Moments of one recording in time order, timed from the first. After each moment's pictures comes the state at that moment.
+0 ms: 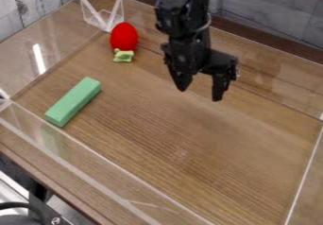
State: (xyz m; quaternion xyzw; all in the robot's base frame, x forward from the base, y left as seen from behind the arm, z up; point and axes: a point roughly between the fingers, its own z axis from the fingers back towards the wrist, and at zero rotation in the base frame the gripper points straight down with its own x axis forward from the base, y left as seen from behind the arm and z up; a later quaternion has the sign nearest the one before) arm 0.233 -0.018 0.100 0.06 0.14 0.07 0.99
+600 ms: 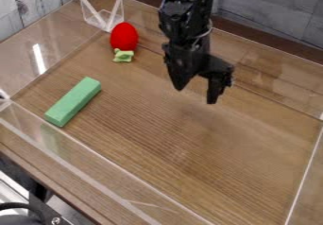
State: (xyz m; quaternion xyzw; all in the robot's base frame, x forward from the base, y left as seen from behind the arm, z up) arm 0.237 0.003 0.090 0.11 0.15 0.08 0.98
